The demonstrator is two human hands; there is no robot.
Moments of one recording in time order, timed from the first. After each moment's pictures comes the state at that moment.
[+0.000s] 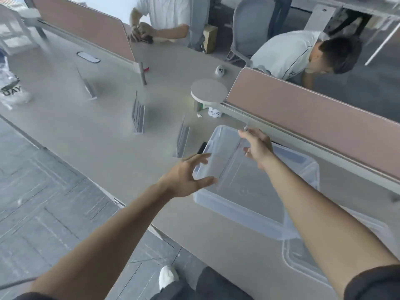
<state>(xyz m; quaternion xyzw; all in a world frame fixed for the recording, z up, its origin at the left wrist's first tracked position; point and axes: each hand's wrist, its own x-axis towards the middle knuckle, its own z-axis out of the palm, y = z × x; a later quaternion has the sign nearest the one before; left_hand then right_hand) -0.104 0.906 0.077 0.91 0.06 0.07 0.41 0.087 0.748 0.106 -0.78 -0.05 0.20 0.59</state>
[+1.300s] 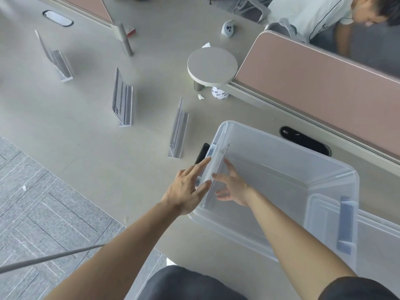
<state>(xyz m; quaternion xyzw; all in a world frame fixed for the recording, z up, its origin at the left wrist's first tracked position) -0.038 0.926 -0.014 0.89 0.16 -0.02 0.42 0.095 0.792 -0.060 -0.69 0.04 0.54 0.48</state>
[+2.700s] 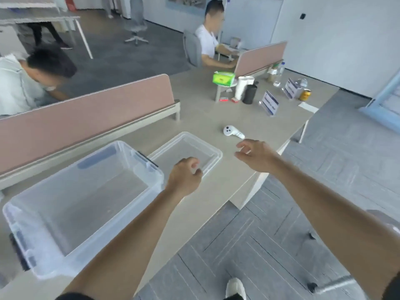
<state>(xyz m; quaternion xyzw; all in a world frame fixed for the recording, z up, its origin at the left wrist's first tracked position) -0.098 0.590 0.109 0.85 -0.31 -0.15 0.39 -0.220 0.384 0.171 -0.91 0.30 -0.03 0.28</state>
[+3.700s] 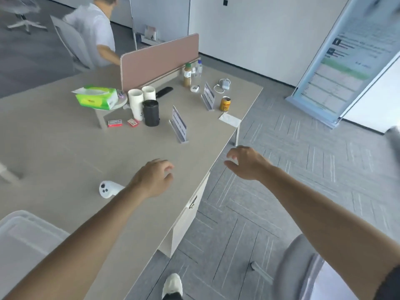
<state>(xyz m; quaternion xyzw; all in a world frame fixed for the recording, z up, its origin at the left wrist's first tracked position) -0.042 0.021 0.079 0.81 -0.53 -0.14 0.23 -0.270 -0.167 0.143 -0.92 0.38 0.03 0.11</state>
